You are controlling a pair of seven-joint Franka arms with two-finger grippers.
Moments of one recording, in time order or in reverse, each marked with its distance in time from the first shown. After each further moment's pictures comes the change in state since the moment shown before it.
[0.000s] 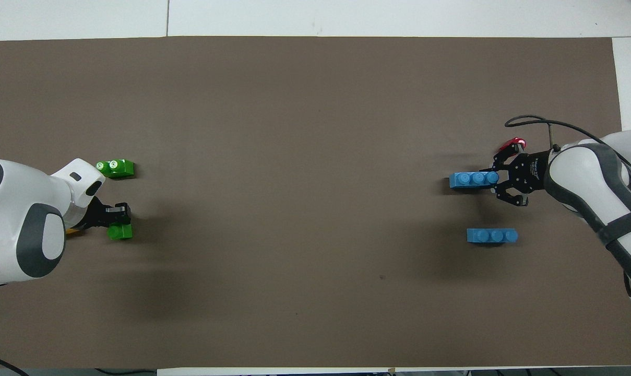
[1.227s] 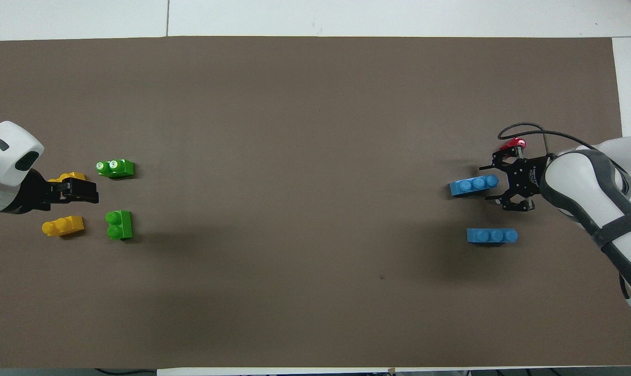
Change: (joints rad) left arm -0.001 -0.162 -0.010 0.261 0.000 -0.358 0.002; right arm -0.003 0.000 0.000 -0.030 0.000 0.039 -0.178
